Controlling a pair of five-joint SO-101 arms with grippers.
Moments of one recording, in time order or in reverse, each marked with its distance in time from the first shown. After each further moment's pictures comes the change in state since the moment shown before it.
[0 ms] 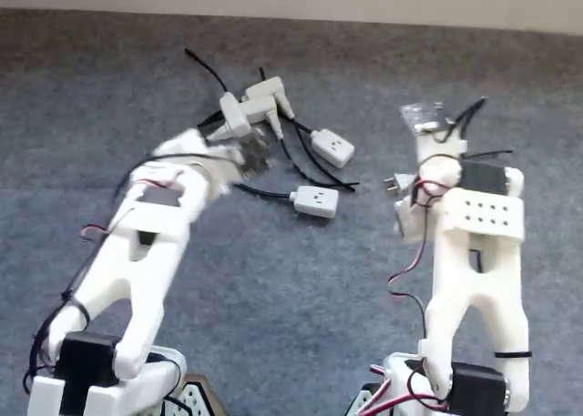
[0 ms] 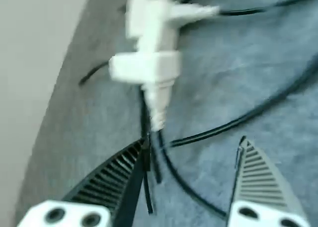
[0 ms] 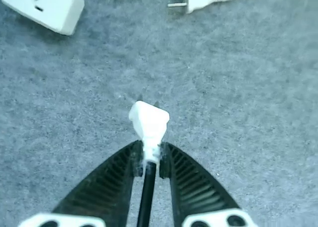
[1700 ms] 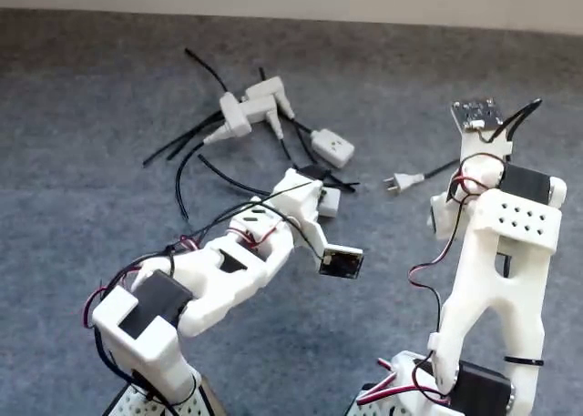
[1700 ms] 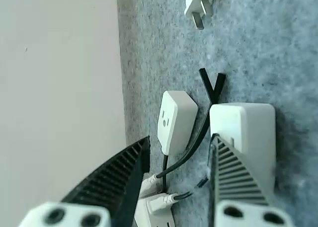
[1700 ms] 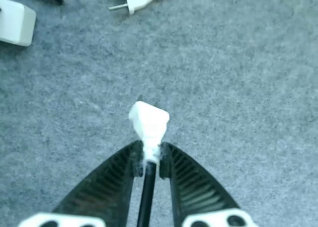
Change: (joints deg) left arm 25.1 26.5 8.7 -54.6 -22.7; right arm 8.0 0.1 -2.4 -1.1 2.5
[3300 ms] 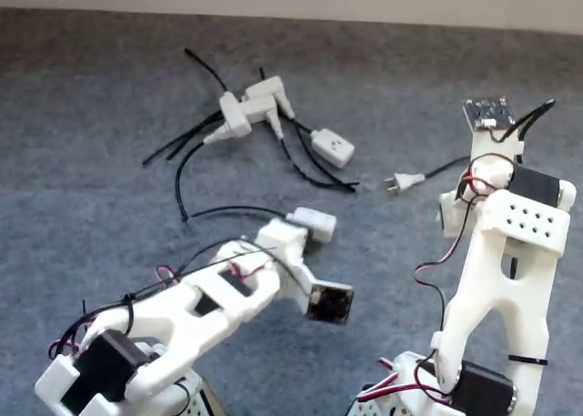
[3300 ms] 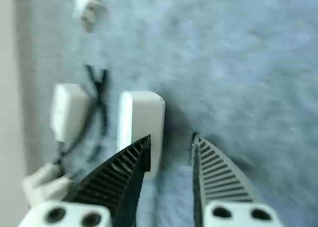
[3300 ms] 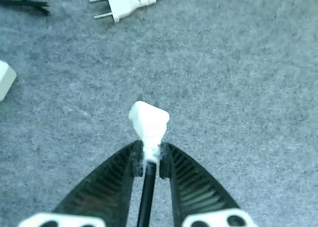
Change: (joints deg) left arm 4.7 -24.7 17.0 29.9 11.3; right arm 2.1 0.1 0.0 -1.3 0.4
